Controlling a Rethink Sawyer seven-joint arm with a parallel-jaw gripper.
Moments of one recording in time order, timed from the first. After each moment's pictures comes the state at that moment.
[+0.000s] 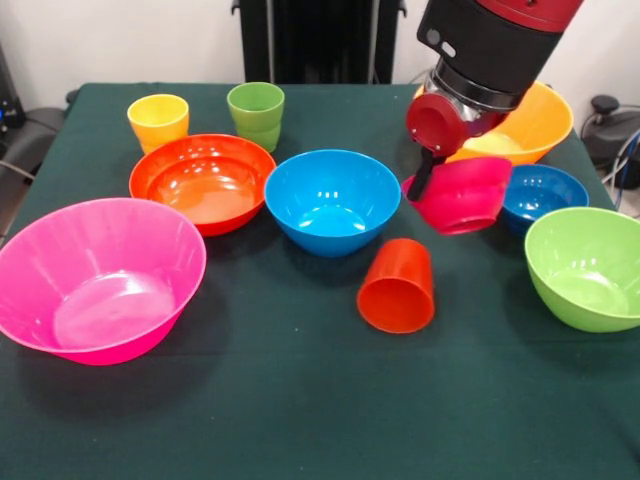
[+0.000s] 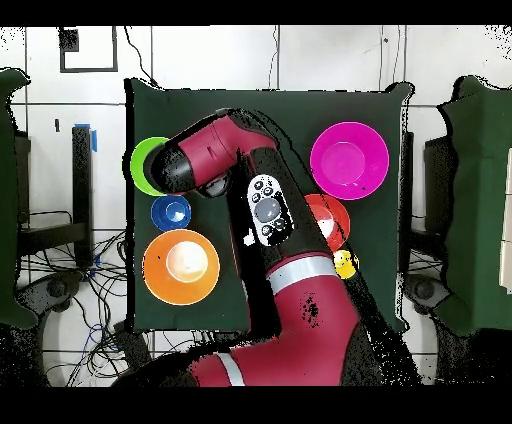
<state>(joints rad) -0.24 -0.59 0.45 1.35 -0.77 1.00 1.40</state>
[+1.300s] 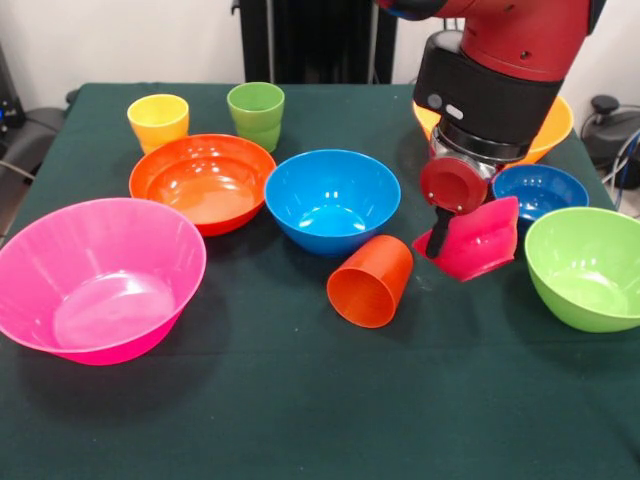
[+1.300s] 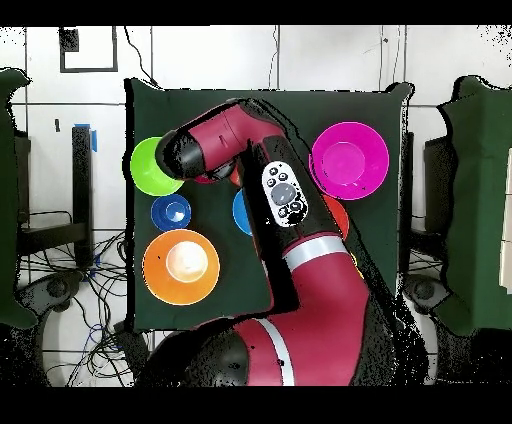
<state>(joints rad) -0.31 -0.49 0.55 1.26 -0.82 0.95 1.17</state>
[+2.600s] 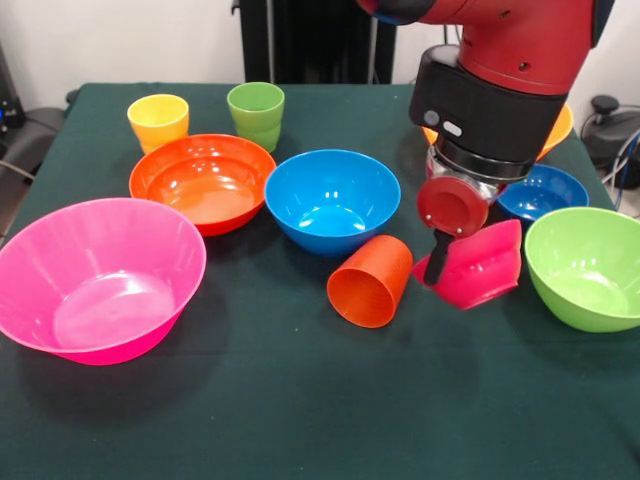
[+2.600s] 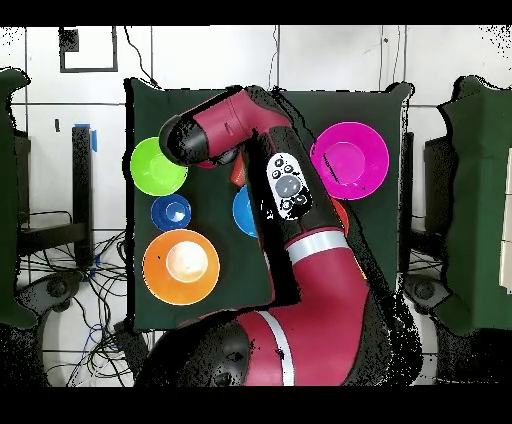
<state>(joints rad) -0.30 -0.47 0.55 1.17 -0.82 0.95 1.14</state>
